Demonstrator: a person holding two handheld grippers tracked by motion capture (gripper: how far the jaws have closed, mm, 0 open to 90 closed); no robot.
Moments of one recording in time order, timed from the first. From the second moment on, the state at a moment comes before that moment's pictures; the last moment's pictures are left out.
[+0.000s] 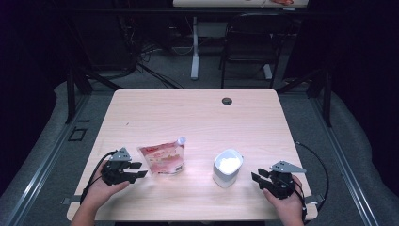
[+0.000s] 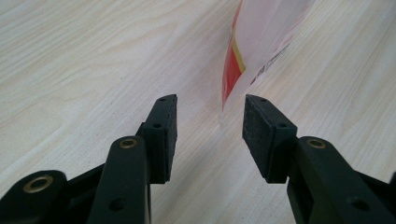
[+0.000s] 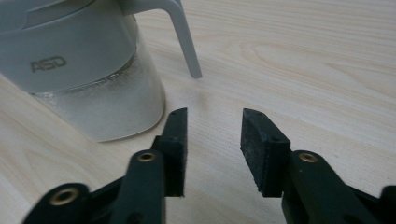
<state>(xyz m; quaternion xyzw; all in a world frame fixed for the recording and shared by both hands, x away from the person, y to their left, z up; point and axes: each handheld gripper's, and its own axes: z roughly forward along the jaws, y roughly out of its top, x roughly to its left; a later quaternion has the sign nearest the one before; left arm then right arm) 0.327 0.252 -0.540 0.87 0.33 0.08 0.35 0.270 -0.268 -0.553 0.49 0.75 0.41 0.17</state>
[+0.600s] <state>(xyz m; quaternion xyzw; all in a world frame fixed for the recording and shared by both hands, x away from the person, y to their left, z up) 0.330 0.256 -0.544 0.87 0.33 0.10 0.35 0.273 -0.269 -0.564 0.50 0.75 0.39 0.20</state>
